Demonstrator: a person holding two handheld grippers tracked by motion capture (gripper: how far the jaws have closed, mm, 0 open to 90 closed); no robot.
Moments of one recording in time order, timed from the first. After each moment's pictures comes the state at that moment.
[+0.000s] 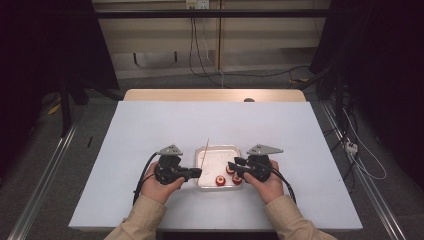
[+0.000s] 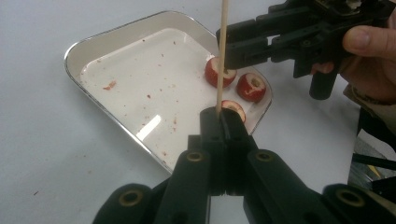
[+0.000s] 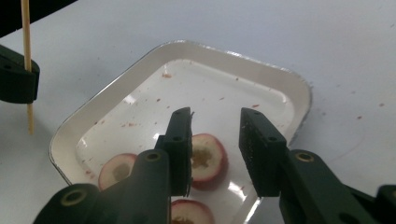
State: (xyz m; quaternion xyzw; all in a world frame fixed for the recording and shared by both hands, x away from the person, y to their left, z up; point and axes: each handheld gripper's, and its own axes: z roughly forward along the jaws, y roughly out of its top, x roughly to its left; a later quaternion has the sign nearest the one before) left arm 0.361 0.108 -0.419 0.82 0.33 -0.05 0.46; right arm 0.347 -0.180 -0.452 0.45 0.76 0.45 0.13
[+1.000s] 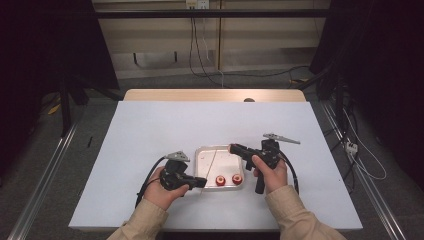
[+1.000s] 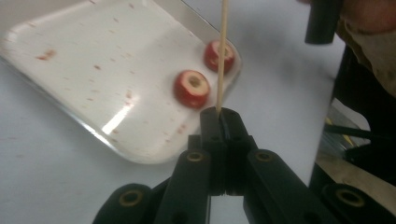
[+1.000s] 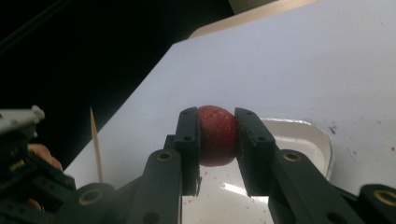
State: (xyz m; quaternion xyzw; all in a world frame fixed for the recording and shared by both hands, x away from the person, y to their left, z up) left arm 0.346 0.093 -0.421 0.84 0.31 -0.09 0.43; right arm 0.360 -0.199 -0.422 0.53 0.62 0.58 0.03
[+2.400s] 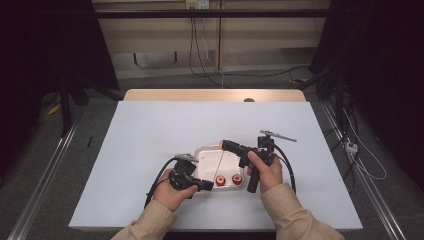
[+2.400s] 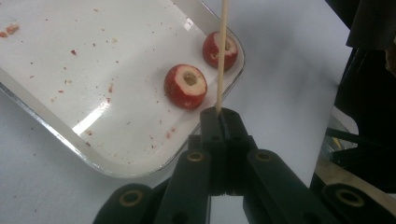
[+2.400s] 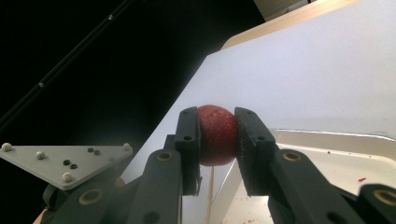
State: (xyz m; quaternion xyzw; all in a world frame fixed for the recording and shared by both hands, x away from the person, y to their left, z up) left arm 0.349 0.074 -0.431 0.84 0.34 -0.12 0.40; right arm 0.360 -0.181 -0.407 0.53 0.58 0.62 -0.03
